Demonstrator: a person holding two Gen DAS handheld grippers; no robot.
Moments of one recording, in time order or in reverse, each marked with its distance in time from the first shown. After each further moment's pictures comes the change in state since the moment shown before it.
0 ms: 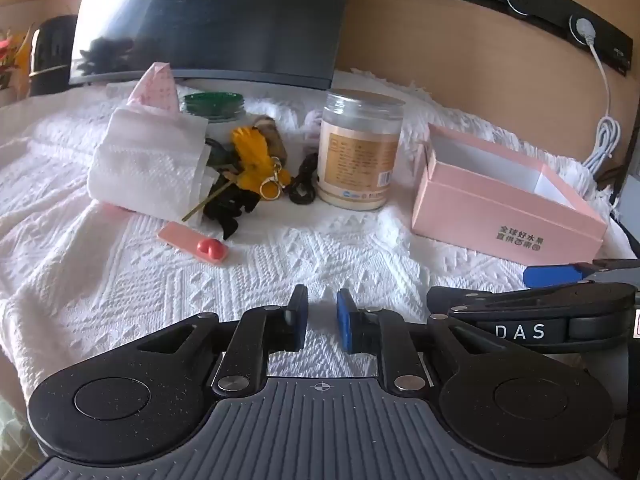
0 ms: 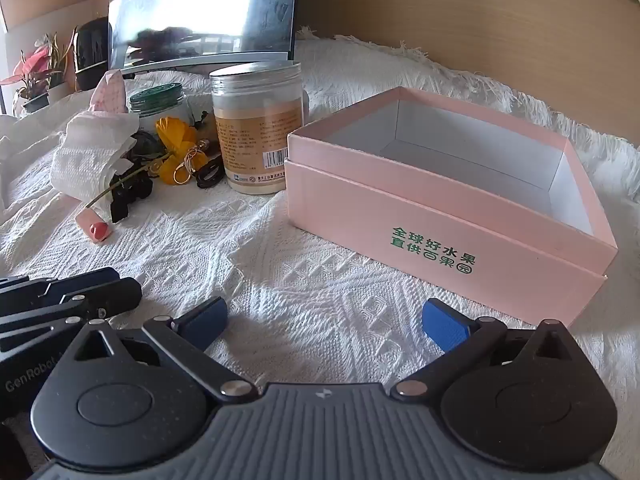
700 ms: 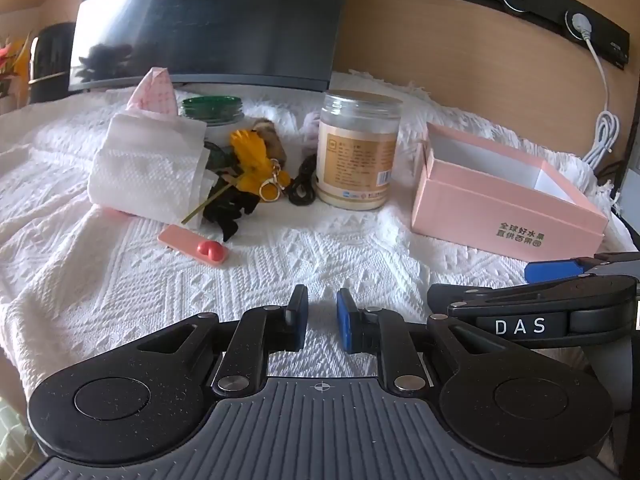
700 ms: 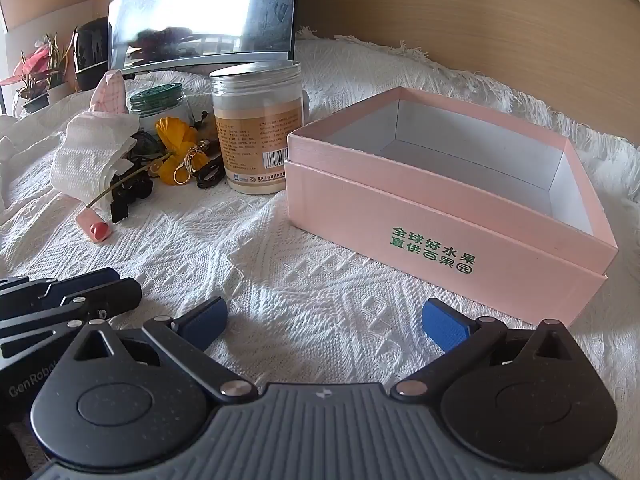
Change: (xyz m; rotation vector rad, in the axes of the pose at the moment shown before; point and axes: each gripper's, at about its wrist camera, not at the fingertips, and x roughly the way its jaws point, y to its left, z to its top) left arm 0.000 -0.002 -0.001 0.025 0.002 0.014; right arm 0.000 0.000 0.000 0.002 -0.001 0.002
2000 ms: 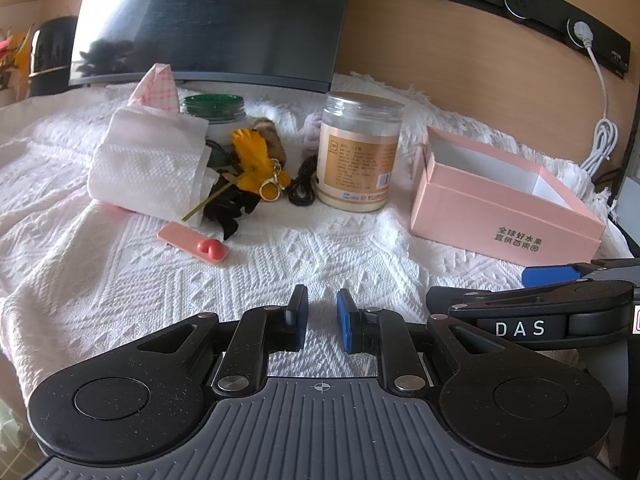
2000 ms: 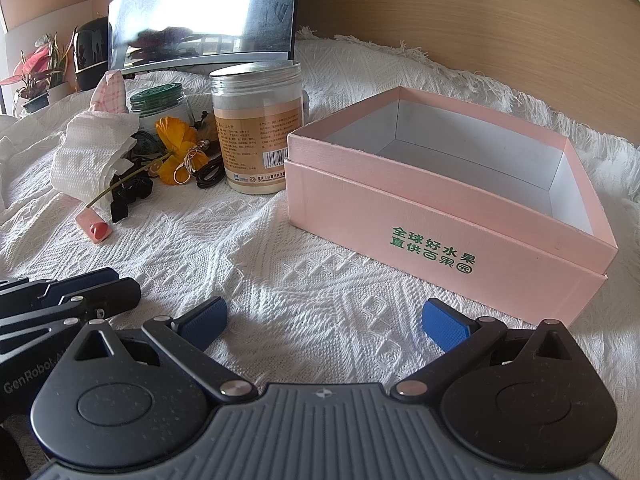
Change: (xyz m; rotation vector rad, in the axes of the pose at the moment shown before) left arm -0.001 0.000 0.001 -0.018 -0.003 -0.010; right arm 0.000 0.000 0.000 0.000 0.001 0.000
